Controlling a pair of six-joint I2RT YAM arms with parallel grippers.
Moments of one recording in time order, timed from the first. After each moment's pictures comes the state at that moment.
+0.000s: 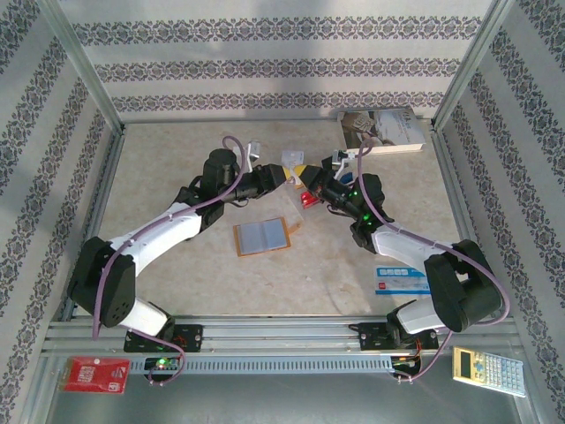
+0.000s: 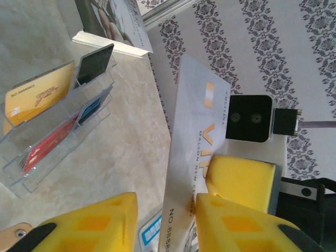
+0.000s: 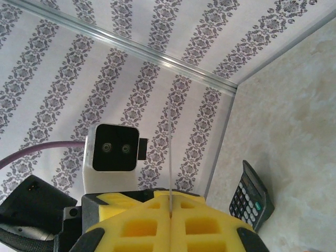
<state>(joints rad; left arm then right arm) -0.50 1.49 1.03 0.19 0.51 -0.96 0.43 1.43 0.67 0.85 -0.50 1.25</state>
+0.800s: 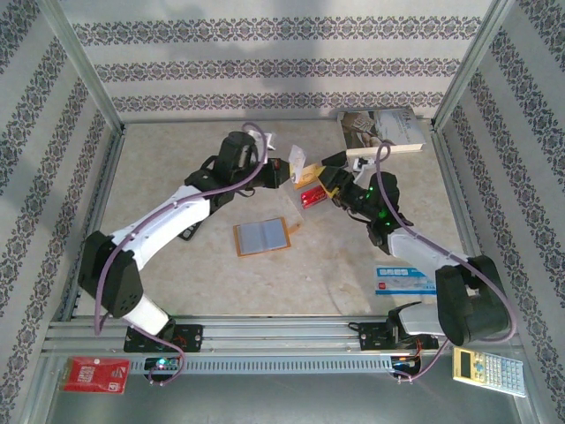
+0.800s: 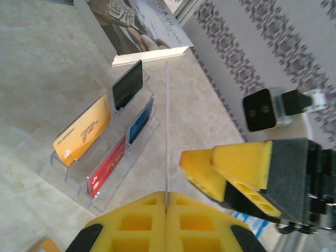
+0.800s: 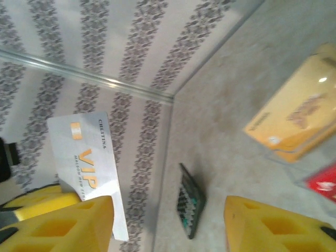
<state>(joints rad) -0.58 1.59 1.35 -0.25 0.30 -0.49 0.26 1.32 0.61 0.52 -0.52 1.15</state>
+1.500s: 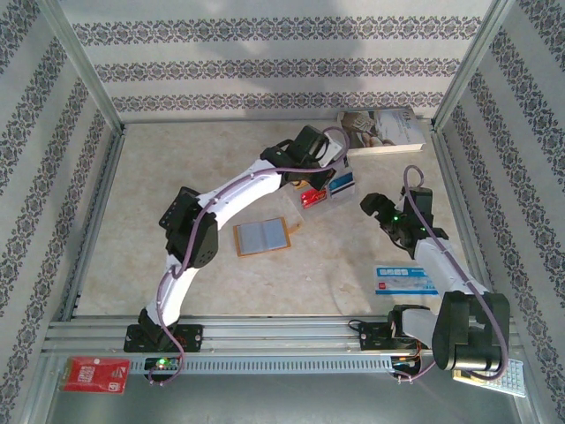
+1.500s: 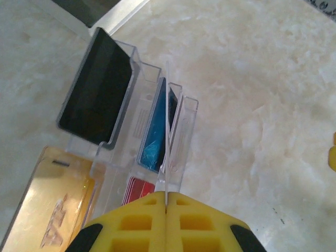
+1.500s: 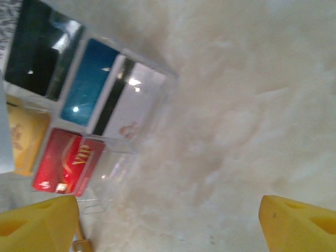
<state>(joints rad) -0.72 2.23 2.09 -0.66 0.13 0.00 -0.08 1.15 0.57 -0.19 -0.33 0.70</state>
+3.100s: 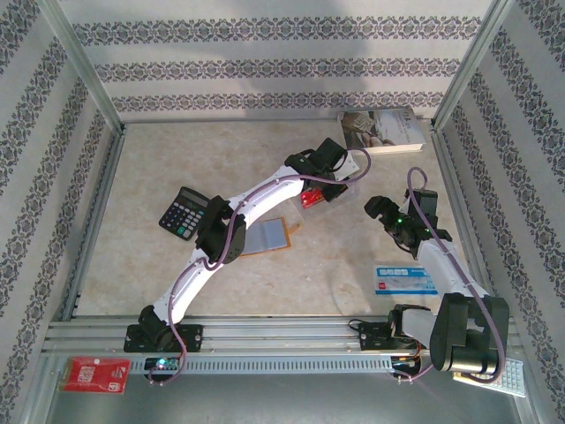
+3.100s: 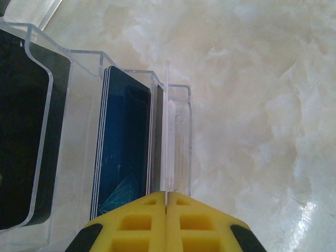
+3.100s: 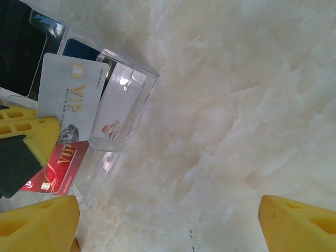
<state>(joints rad) -0.75 2.53 2.40 -0.76 0.12 0.21 -0.12 1.14 0.56 -0.23 -0.35 0.66</state>
